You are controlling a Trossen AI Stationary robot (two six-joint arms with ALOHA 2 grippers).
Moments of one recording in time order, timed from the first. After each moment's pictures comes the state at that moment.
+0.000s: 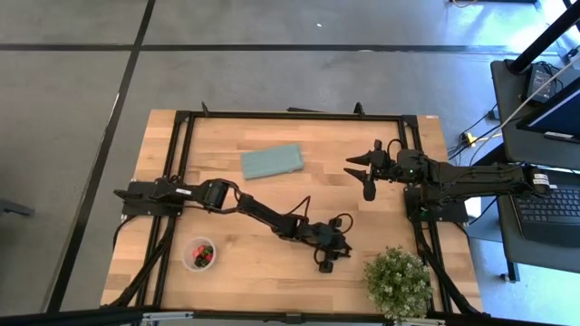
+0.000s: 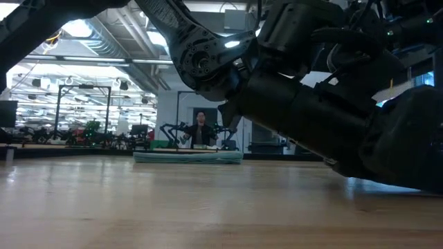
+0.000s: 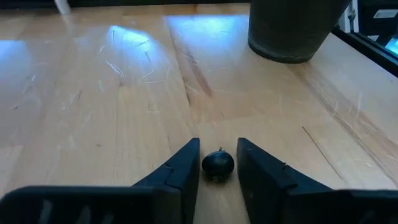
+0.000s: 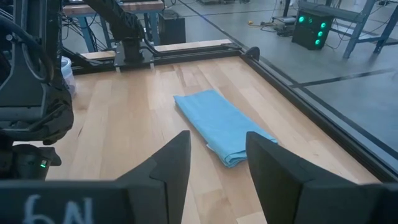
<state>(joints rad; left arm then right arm) -0.24 2.55 1.69 0.40 0.01 -0.06 -0.13 0.71 0.35 0.13 0.13 0.05</state>
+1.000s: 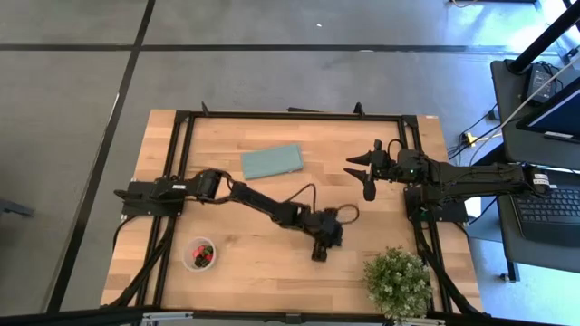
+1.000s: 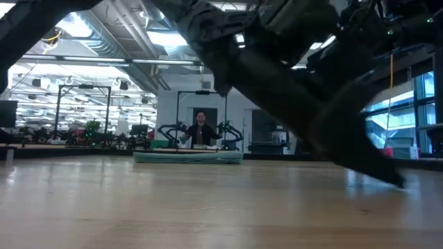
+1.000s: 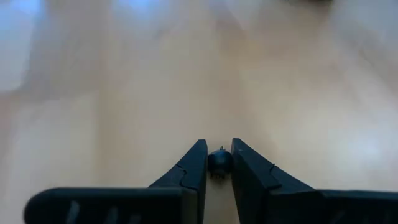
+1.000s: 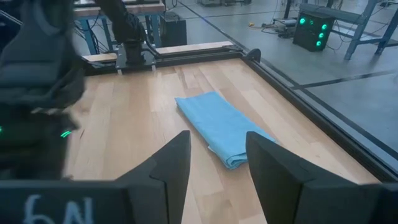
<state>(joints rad) -0.18 2.41 1.68 0.08 0.06 0.04 -0.12 0.71 0.35 0.14 0.13 0.05</state>
